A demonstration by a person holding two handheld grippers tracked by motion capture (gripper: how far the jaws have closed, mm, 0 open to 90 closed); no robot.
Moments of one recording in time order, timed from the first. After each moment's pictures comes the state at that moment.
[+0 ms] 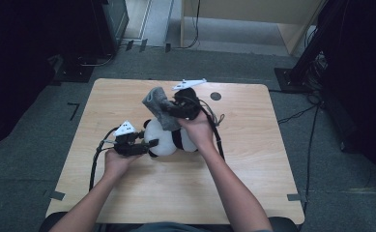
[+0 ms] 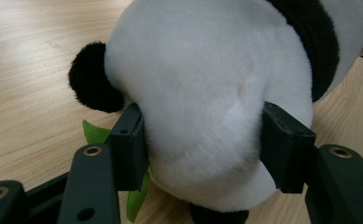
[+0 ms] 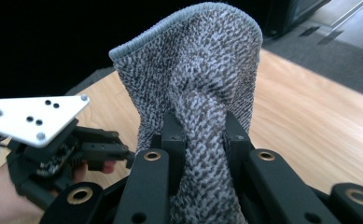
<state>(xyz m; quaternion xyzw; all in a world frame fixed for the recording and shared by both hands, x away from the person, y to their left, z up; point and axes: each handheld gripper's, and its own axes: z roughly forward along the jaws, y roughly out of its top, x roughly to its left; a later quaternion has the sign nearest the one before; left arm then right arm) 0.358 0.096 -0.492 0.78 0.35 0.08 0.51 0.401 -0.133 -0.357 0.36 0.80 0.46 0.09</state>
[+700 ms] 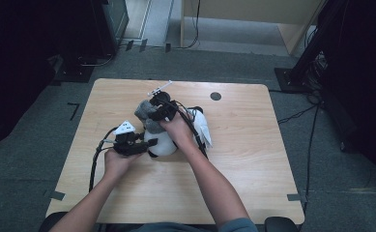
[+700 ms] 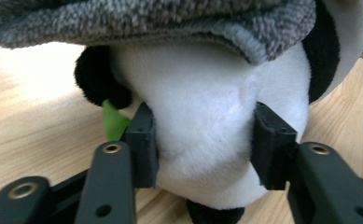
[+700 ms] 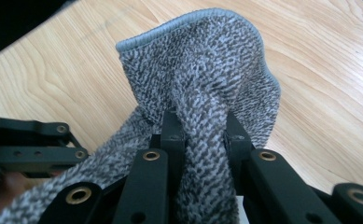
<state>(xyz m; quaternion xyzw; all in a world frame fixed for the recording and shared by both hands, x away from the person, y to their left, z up) 0.359 0.096 -0.489 0.78 0.37 0.06 0.50 0.441 -0.075 -0.407 0.38 0.86 0.33 0.07</state>
